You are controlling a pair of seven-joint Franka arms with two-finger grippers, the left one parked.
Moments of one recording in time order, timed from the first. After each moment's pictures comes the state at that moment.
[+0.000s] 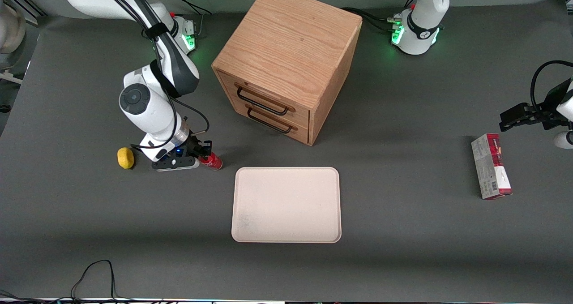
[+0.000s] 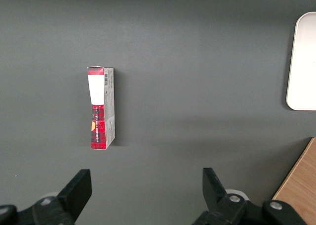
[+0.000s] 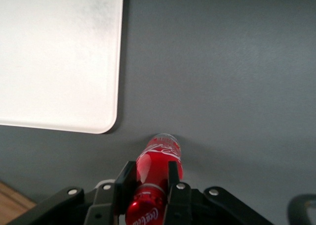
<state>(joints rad) 0.17 0.25 0.19 -1.98 -0.01 2.29 0.33</state>
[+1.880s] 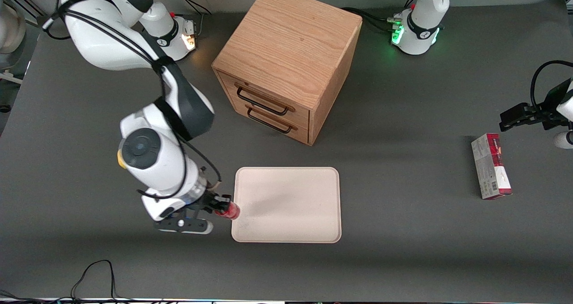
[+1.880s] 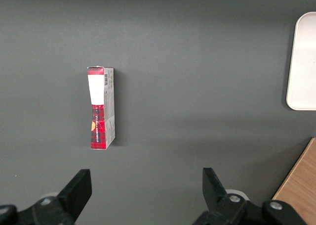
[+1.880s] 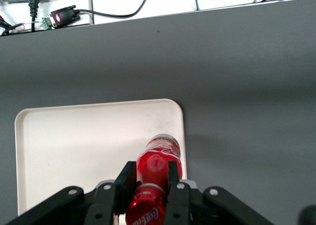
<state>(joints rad) 0.20 0.87 0.42 -0.93 -0.35 1.95 0.66</state>
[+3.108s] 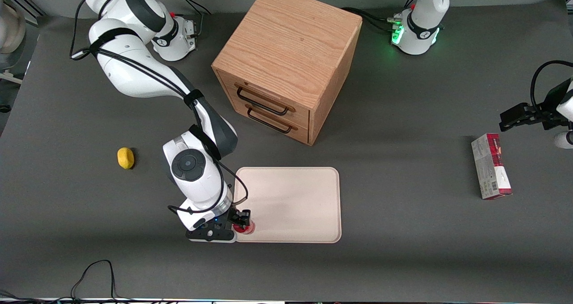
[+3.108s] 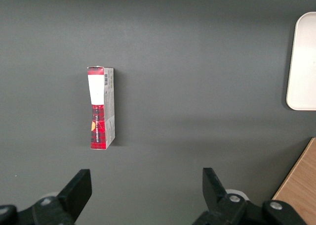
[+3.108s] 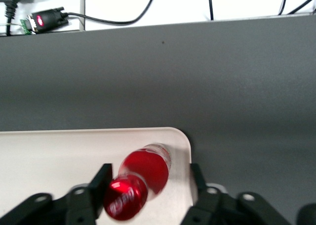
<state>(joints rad) 0.22 0.99 0.41 -0.94 -0.50 2.14 0.68</state>
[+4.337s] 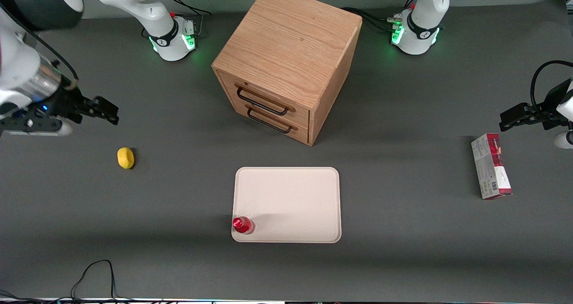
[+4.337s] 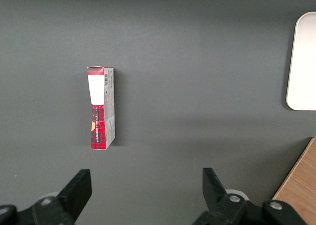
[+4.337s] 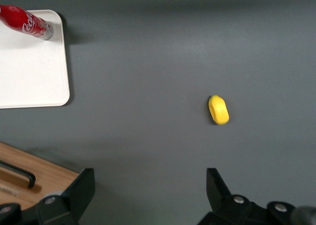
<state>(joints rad) 0.22 -0.08 -0.11 -1.74 -0.04 1.66 0.20</state>
